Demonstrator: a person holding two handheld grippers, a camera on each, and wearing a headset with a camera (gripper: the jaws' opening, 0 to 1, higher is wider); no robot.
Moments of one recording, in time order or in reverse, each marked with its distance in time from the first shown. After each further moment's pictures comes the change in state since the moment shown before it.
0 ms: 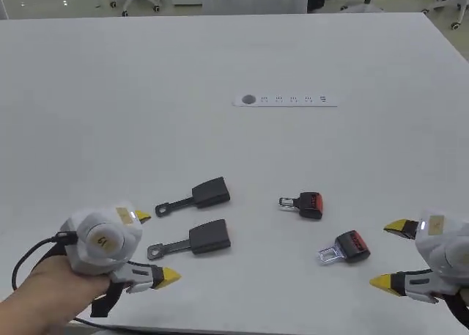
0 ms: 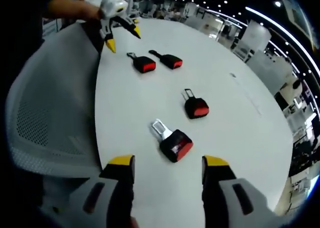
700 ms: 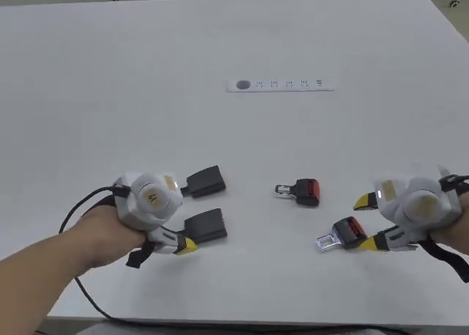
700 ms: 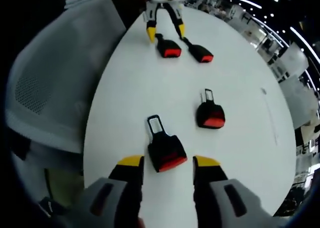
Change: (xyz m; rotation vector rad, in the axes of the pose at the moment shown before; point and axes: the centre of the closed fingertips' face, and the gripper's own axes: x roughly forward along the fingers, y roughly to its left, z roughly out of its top) left arm 0.061 0.009 0.018 0.123 0.128 -0.138; right arm 0.043 -0.018 0.003 -0.308 0.105 0.203
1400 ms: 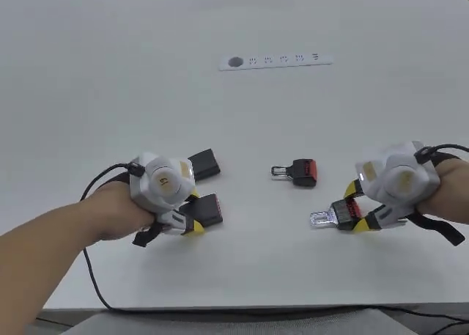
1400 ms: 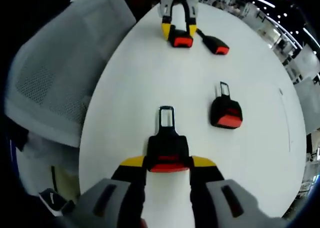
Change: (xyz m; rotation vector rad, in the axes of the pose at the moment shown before) left arm 0.021 -0.021 0.014 0.167 0.033 -0.151; right arm 0.020 0.009 -0.009 -0.001 0.013 0.100
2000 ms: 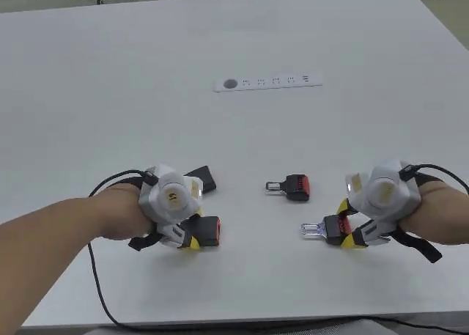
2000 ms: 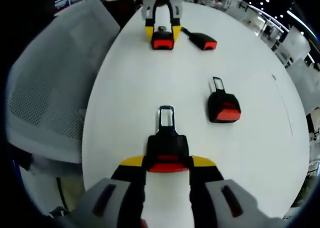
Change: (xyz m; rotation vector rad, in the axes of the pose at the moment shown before) left arm 0.002 -0.009 0.001 0.198 0.073 -0.107; right arm 0.004 0.003 0.003 0.131 -0.018 -0.029
